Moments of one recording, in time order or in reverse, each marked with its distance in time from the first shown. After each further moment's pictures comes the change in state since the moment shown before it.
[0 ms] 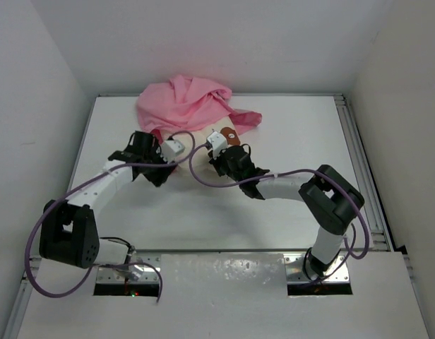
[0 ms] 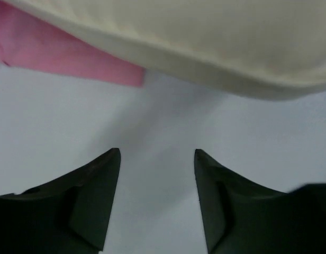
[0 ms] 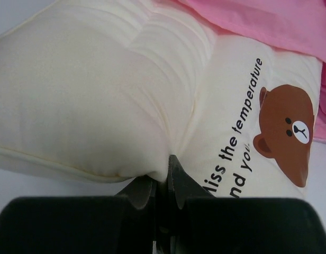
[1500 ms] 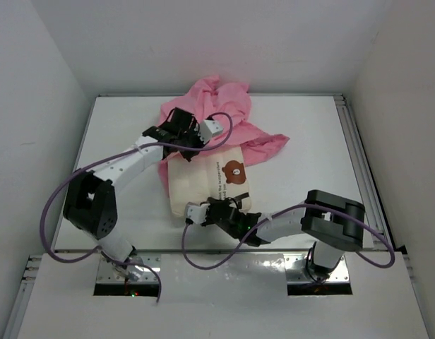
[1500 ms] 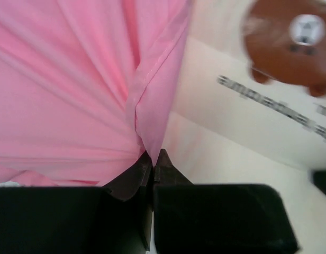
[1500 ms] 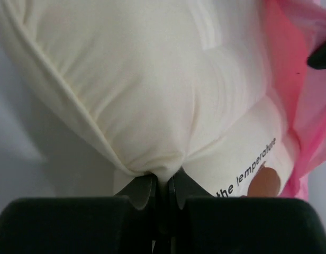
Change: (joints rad) left arm -0.266 0.290 0.328 0.063 0.005 -0.016; right arm 0.462 -0.095 -0.285 0.053 0.325 -0.513
